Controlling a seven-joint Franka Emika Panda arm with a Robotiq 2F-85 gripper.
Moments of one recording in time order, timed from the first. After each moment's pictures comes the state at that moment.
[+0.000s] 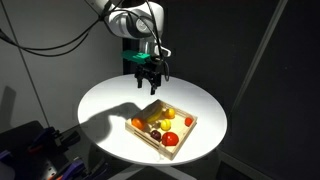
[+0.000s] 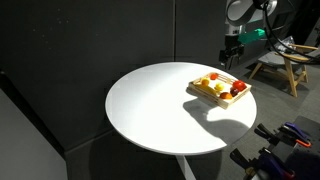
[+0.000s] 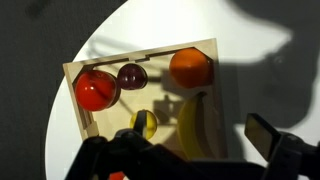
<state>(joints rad) -0.11 0.18 -0.12 -2.09 -0.09 2.15 0.00</state>
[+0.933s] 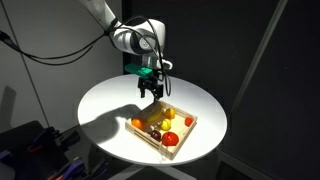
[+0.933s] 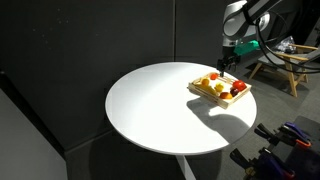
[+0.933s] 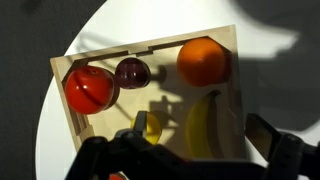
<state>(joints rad) -0.12 0.29 -0.13 -2.09 -0.09 2.28 0.00</state>
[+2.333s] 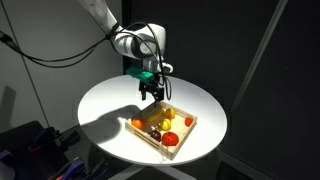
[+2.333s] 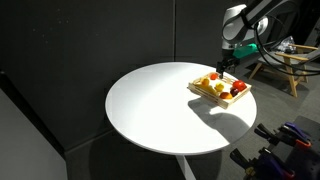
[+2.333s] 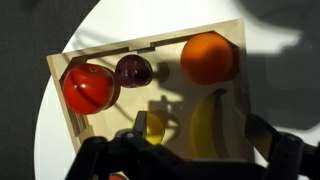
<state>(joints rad) -0.12 0.32 -0.13 -2.09 -0.09 2.32 0.00</state>
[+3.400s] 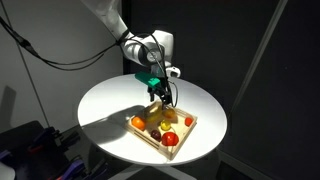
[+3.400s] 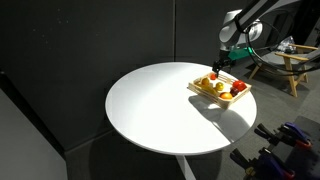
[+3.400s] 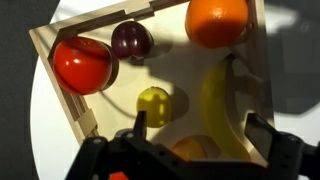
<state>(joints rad) -0.15 0.43 -0.14 -2.00 0.00 2.40 -0.02</state>
